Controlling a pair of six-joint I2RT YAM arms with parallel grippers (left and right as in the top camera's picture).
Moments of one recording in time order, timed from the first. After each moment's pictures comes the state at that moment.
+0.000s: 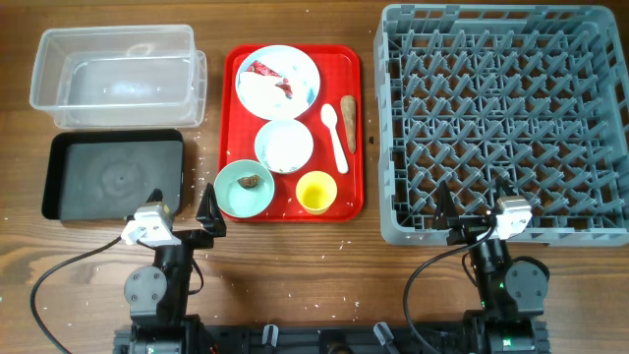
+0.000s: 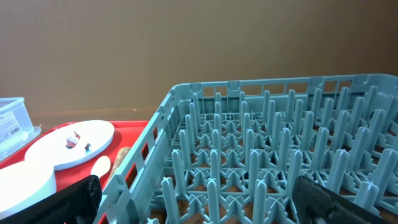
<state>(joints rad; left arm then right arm) 0.03 0.01 0.01 -0.07 0.05 -0.29 0.02 0.02 0.01 0.00 -0.09 0.09</state>
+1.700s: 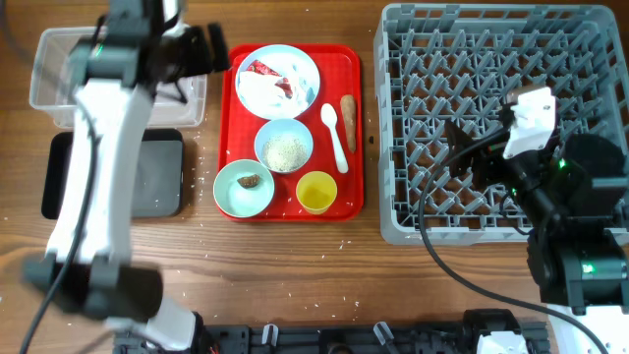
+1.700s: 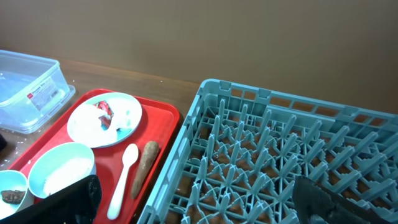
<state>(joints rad) -0.09 1.77 1.88 -1.05 0.06 -0.24 0.01 0.85 0.97 -0.51 -0.24 -0.12</state>
